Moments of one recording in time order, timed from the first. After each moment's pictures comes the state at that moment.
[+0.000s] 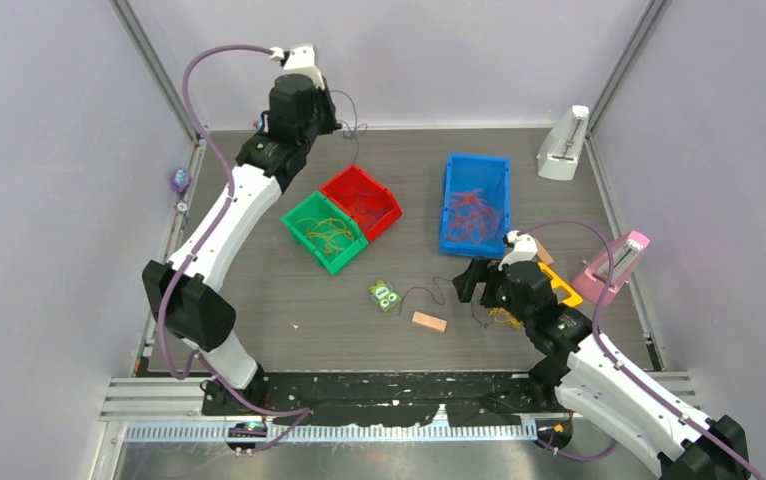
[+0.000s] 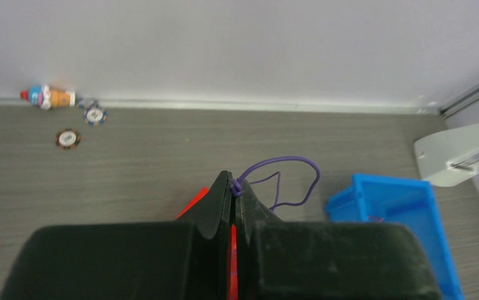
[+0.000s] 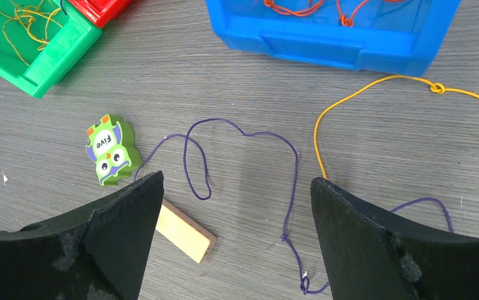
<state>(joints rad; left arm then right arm) -0.42 1.66 1.78 -0.31 -0.24 -0.29 0.58 0.64 0.37 -0.24 0.16 0.53</state>
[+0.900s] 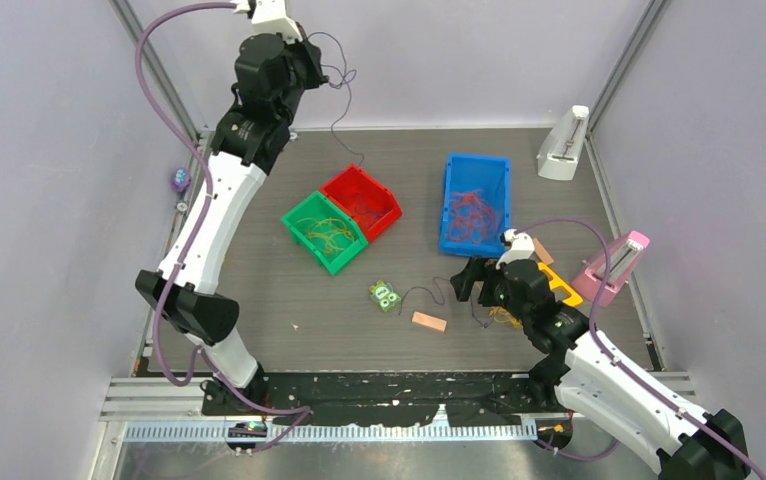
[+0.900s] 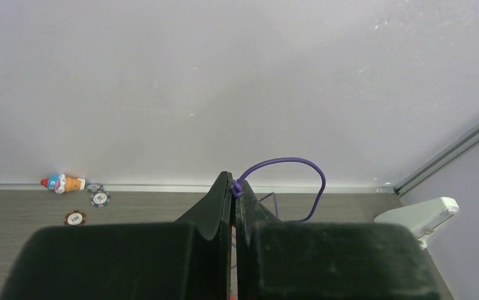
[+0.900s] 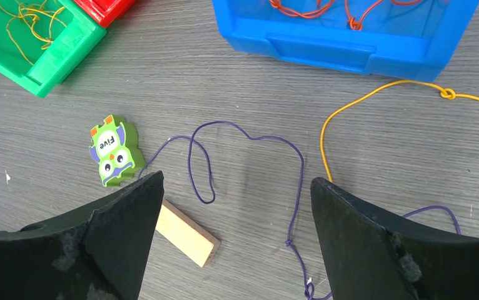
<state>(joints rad) -0.41 1.71 2.07 -0.33 -0.27 -0.26 0.58 0.67 0.37 -0.21 0.15 0.53</state>
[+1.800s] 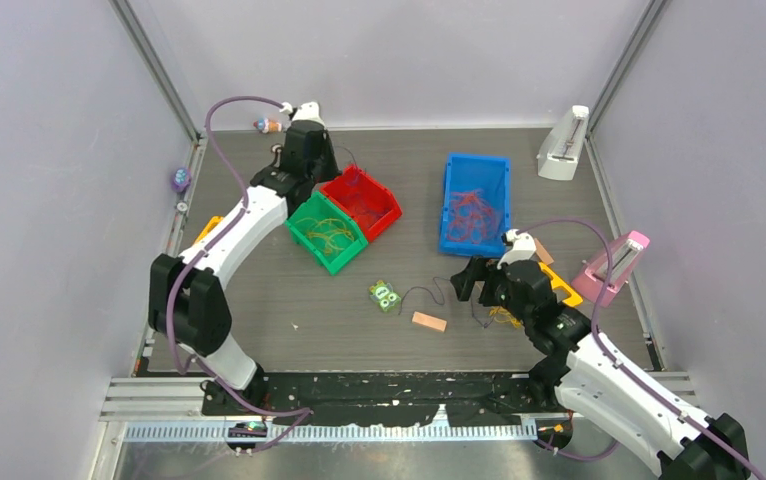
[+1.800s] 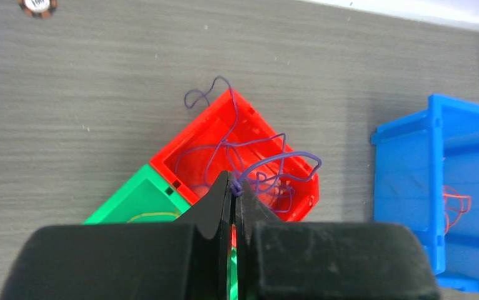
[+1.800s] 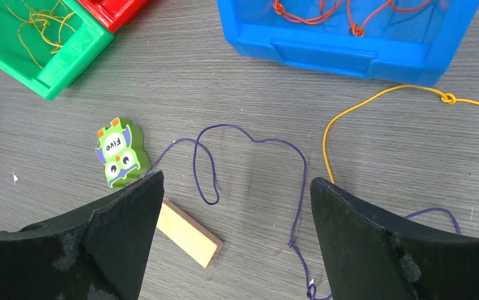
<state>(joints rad) -0.41 1.63 1.43 -0.26 -0.23 -0.40 0.58 0.66 0.37 -0.20 0.14 0.53</state>
